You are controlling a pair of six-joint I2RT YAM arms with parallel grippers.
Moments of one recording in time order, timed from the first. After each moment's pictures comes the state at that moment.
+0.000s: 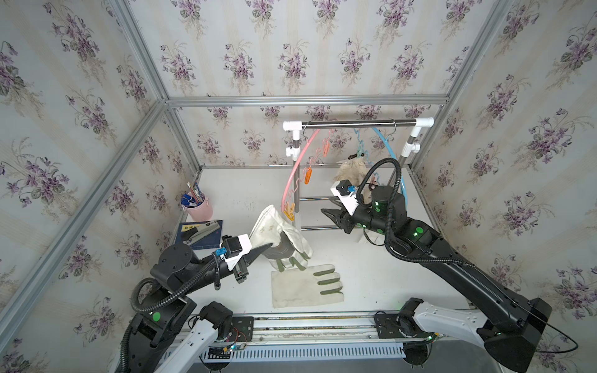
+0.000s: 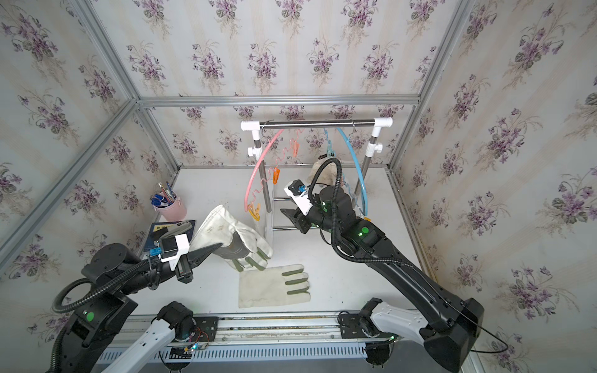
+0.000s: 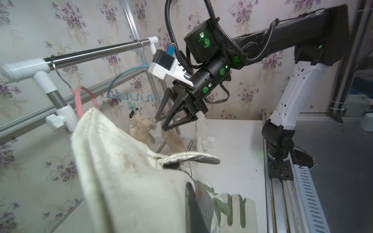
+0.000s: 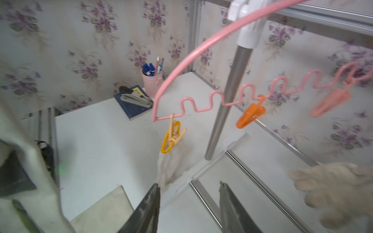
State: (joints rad) left arm -0.43 0.45 0.93 -0.55 0.57 0.30; right arm 0.71 1.11 1.10 -0.33 -0.15 -0.15
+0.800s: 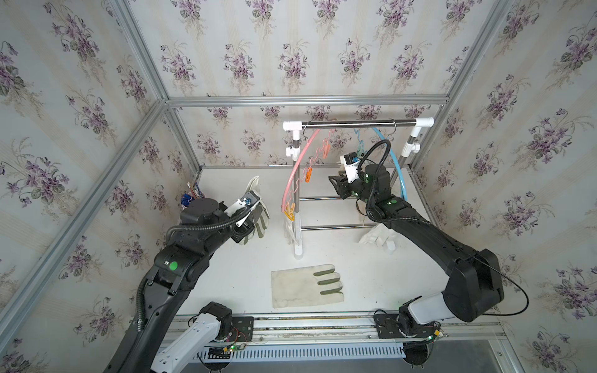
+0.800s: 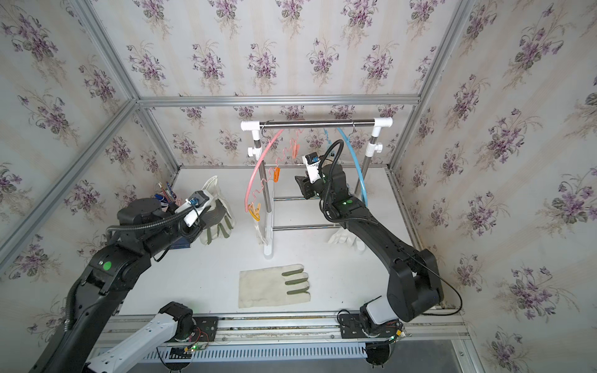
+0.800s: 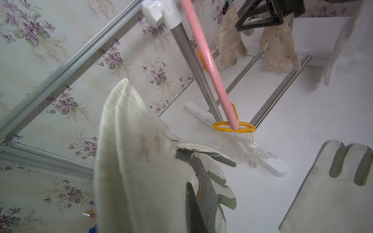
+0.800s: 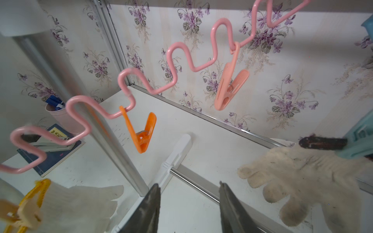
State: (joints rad) left arm -0.28 0.87 1.17 -0.73 0.08 0.51; right arm 0.44 1.51 1.19 0.03 -0.18 -0.01
